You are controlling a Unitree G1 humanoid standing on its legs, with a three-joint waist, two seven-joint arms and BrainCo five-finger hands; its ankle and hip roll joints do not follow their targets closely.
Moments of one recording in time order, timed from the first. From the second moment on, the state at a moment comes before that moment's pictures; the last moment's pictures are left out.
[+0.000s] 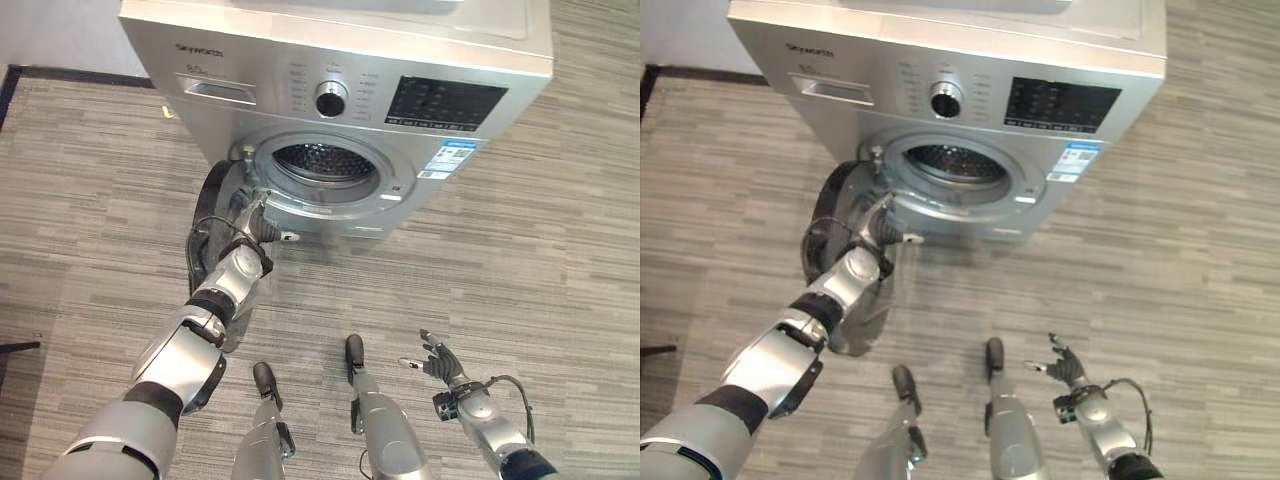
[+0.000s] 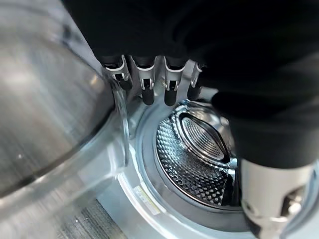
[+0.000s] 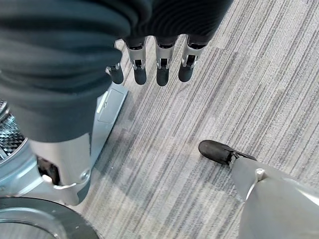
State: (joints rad) left arm -0.92 0.28 -0.51 1.10 0.08 -0.07 0.29; right arm -0.09 -0.41 0.35 0.70 0.22 -0.13 -0.11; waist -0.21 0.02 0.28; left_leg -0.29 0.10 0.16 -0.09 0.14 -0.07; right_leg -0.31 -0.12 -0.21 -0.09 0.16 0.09
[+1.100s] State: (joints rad) left arm 0.06 0.22 -0.12 0.85 -0.29 -0.20 0.22; right arm 0.11 -0.23 0.04 0.85 0.50 -0.14 -0.13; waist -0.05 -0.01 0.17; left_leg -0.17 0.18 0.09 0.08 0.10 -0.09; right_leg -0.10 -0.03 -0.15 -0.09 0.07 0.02
